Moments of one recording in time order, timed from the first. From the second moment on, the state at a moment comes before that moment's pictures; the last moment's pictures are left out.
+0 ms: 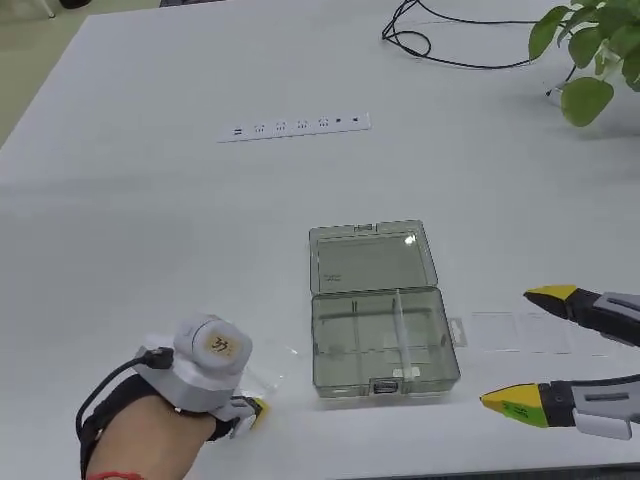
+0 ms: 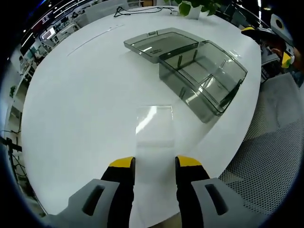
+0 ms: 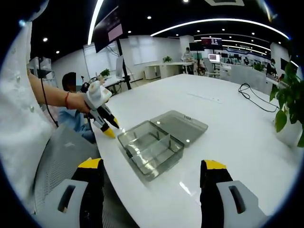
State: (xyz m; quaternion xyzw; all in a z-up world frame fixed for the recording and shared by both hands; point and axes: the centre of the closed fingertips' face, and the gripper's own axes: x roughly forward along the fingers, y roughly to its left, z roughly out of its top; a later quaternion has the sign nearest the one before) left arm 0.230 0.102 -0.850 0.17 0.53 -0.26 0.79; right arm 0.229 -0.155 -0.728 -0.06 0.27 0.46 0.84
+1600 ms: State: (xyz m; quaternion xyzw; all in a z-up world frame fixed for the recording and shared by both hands) left arm 0.227 0.097 -0.813 -0.07 0.49 -0.26 0.83; right arm 0.226 -0.135 -0.719 -0.07 0.27 0.48 0.83
